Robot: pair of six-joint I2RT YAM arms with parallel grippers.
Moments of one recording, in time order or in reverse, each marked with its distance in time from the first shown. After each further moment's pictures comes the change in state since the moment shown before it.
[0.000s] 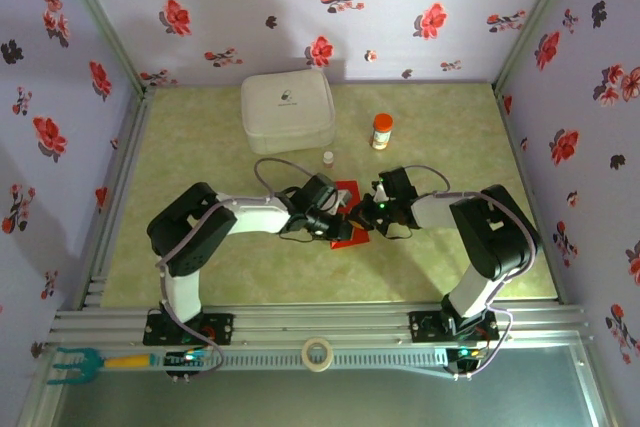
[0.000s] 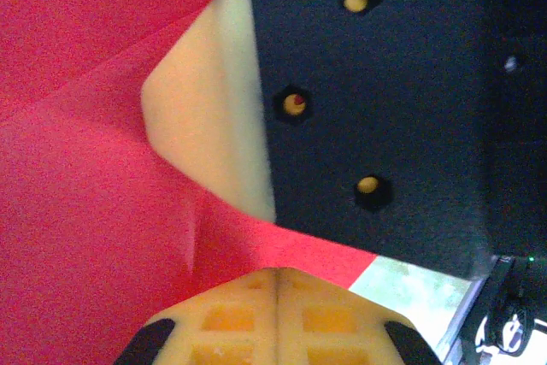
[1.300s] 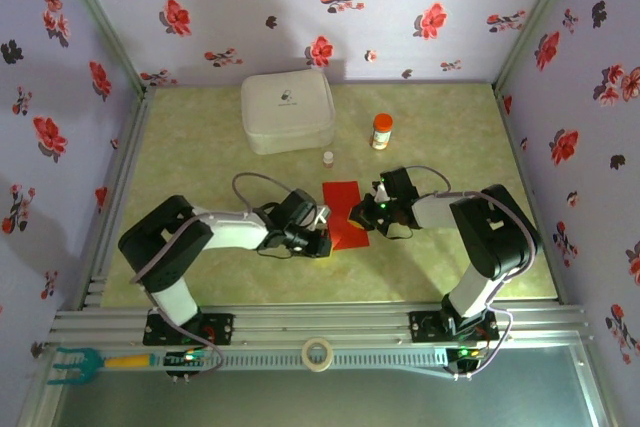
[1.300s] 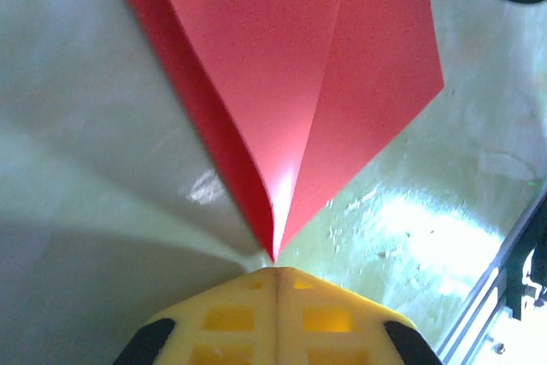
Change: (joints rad) left arm 0.006 -0.187 -0.256 0.021 -0.012 -0.002; right arm -0.017 0.002 -0.006 0.011 -0.018 0.000
